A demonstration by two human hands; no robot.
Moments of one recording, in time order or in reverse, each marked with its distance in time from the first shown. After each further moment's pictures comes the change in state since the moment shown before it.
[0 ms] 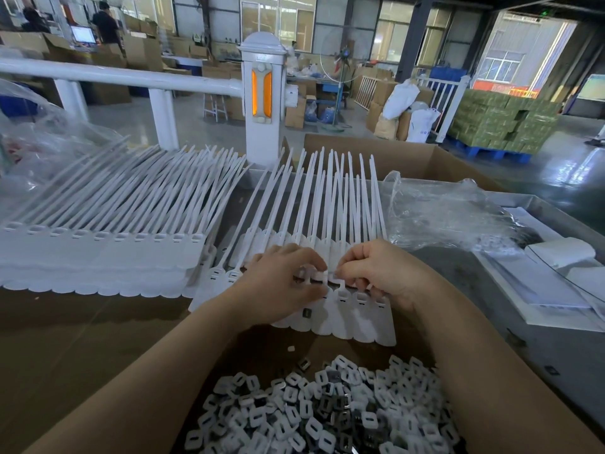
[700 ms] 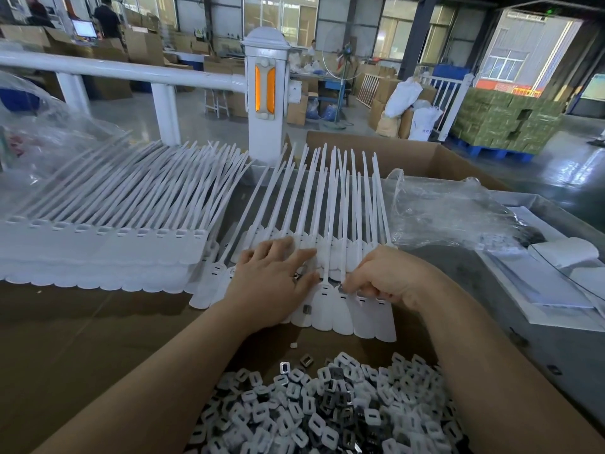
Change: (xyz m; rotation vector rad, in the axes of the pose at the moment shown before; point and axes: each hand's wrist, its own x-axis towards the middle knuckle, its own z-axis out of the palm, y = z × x) left_hand 0.003 -0.023 0.024 0.370 0.060 -0.140; right_hand -0.006 -0.010 0.002 -0.194 -0.021 0.203
